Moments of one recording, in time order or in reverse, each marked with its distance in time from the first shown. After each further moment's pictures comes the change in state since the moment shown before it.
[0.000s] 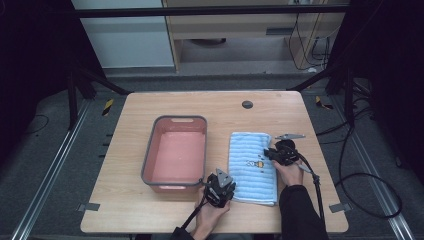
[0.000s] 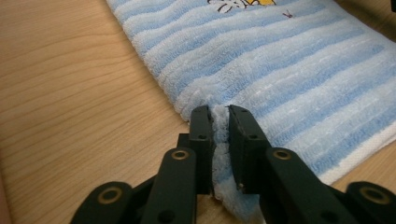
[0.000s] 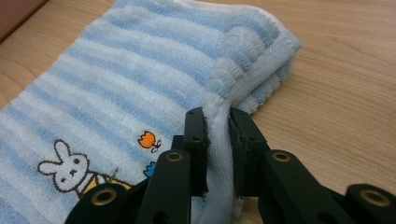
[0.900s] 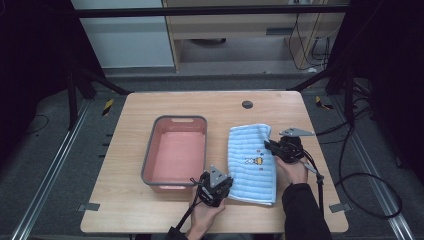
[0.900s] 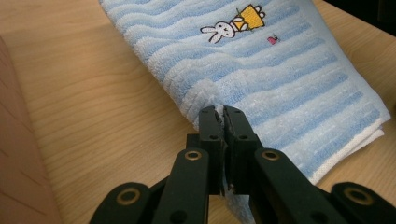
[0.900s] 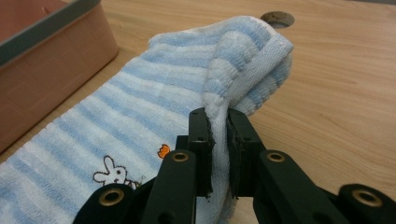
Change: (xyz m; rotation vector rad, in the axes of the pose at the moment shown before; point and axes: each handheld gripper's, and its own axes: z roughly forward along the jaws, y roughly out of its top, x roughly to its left) left arm 0.005 0.013 -0.036 -0.106 -0.038 0.007; right arm 0.021 0.024 -0.049 -0.160 0.040 -0.075
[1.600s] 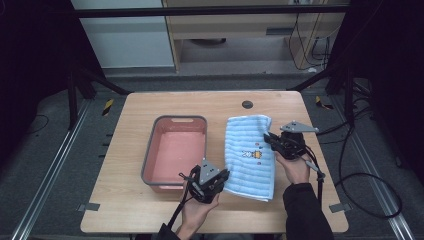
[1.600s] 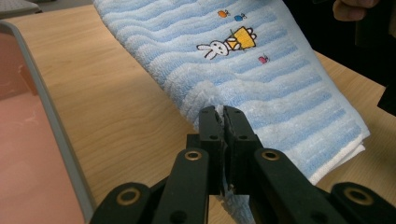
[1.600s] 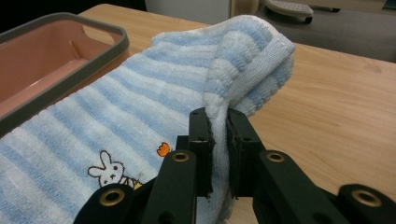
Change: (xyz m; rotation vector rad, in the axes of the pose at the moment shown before) left arm 0.006 0.032 -0.043 -0.090 -0.019 0.034; right arm 0.023 0.030 -0.029 -0.078 -0.021 -0.057
